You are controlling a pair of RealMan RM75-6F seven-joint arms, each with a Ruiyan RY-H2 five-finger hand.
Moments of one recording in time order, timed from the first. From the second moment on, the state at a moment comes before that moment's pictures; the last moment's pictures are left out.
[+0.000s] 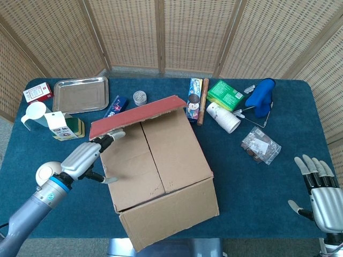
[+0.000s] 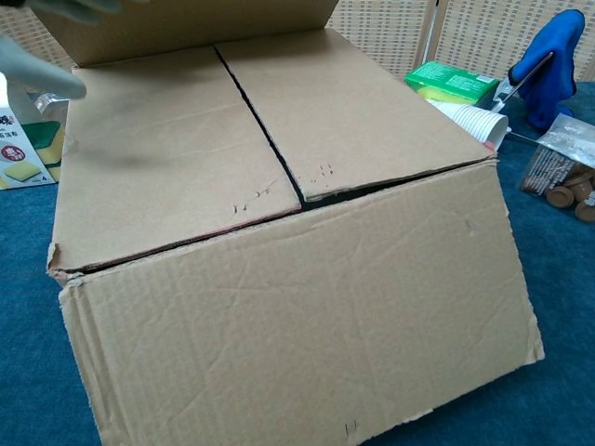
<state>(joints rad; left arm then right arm) -0.78 -0.83 -0.04 -2.23 1.10 1.04 -0.13 -0.01 -0.98 0.03 -1.85 -1.65 1.60 -0.12</state>
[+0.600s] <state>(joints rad) -0.79 -0.81 -0.17 -2.09 0.92 1.03 -0.03 -0.01 -0.98 0.03 -1.85 -1.64 1.59 -0.13</state>
